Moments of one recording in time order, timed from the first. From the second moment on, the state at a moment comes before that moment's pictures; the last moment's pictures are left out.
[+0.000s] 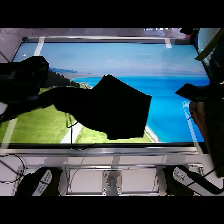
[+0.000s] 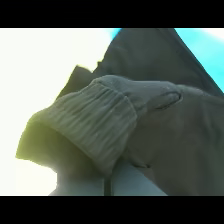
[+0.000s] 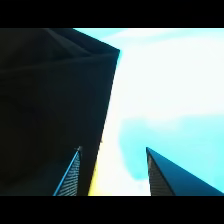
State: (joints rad) left arm 0.29 -0.77 0.81 0.91 -1.00 -1.28; right arm -0.34 -1.15 1.13 -1.03 1.22 1.30
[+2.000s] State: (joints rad) left arm 0.76 -0.49 0.81 1.15 -1.15 -1.35; right arm 0.10 -2.00 1.71 -0.89 1.12 1.42
